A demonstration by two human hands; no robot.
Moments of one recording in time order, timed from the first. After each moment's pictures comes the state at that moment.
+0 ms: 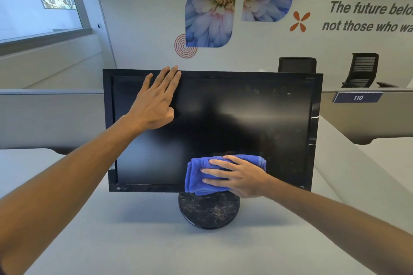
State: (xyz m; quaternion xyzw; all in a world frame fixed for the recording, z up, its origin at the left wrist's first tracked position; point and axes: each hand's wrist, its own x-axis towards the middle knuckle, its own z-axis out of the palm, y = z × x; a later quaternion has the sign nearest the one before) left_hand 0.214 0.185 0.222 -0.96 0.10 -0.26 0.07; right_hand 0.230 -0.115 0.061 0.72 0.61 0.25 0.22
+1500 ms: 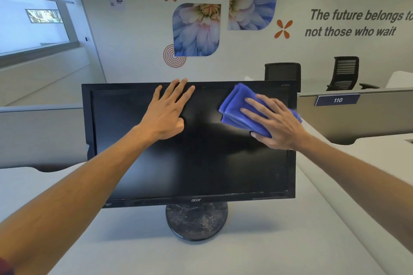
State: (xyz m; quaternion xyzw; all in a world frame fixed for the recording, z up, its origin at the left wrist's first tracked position) left_hand 0.230 0.118 0.228 -0.96 0.14 -0.24 0.06; right_hand 0.298 -0.223 0.182 0.84 0.39 0.35 0.13
